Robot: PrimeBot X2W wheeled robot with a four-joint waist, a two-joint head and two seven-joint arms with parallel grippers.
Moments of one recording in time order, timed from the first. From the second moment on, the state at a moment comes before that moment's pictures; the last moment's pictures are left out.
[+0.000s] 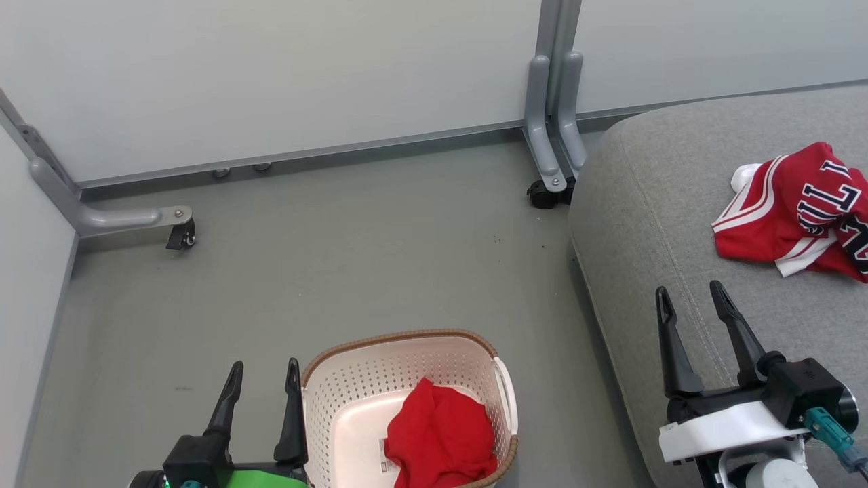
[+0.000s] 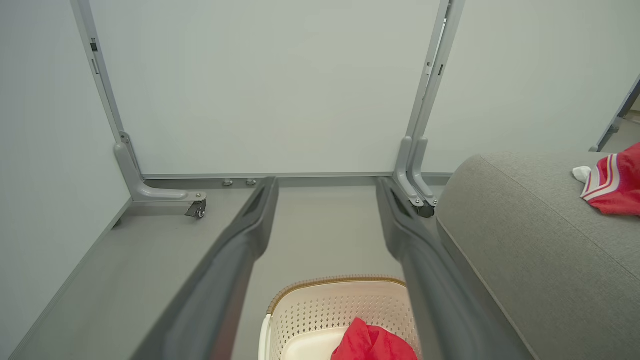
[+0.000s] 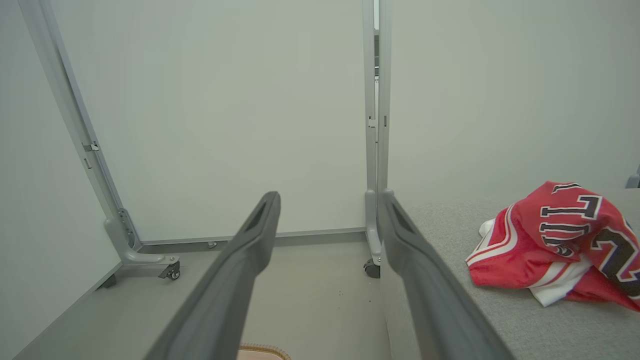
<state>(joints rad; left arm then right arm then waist) 0.10 0.05 -0.16 0.13 -0.22 0.01 -0.26 0.05 -0.06 0.02 0.00 0.13 0.13 -0.26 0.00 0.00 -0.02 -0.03</state>
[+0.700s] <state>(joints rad) 0.10 0.05 -0.15 0.13 -0.22 0.01 -0.26 0.04 -0.06 0.05 0.02 0.13 0.13 -0.26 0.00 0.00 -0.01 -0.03</state>
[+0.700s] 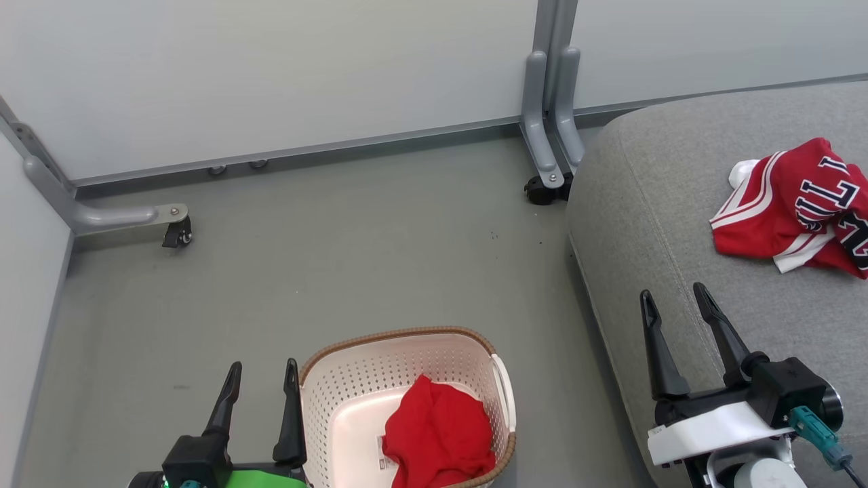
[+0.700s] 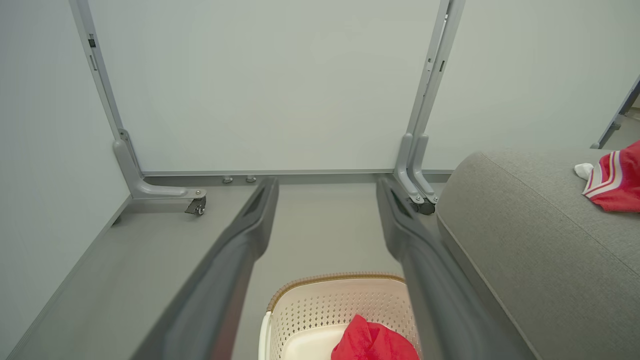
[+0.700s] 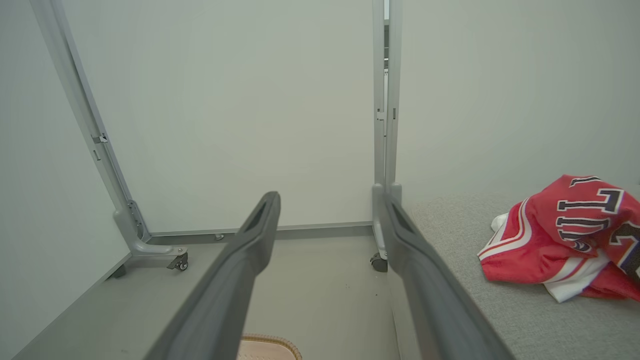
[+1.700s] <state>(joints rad) -0.48 0.05 -0.32 0.75 -0.01 0.00 -0.26 -0.19 -0.14 -0.01 -0.21 0.18 0.13 -0.26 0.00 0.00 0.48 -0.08</state>
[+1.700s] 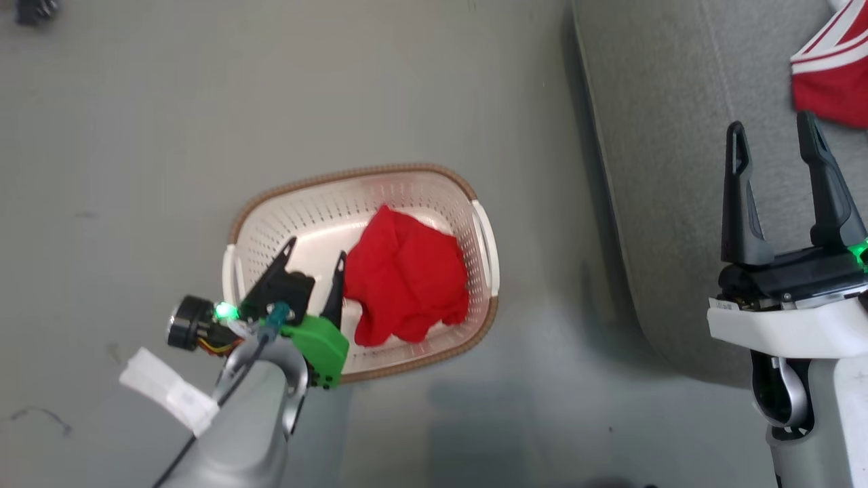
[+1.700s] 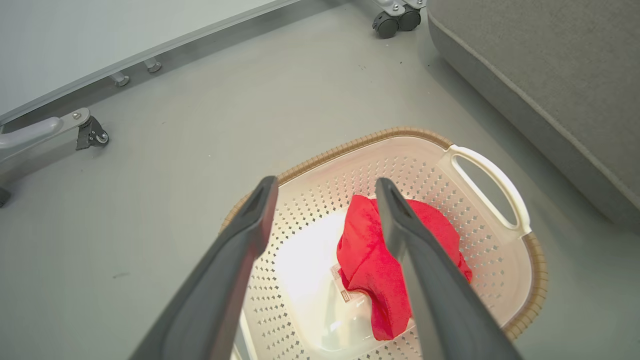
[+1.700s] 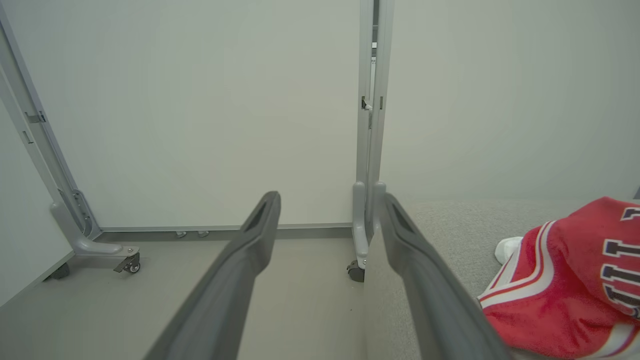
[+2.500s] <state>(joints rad) -0.94 0.11 -0.32 1.27 -0.05 -0.06 -0.22 -0.30 -0.08 0.10 -0.27 0.19 0.13 -0.26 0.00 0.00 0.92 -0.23</state>
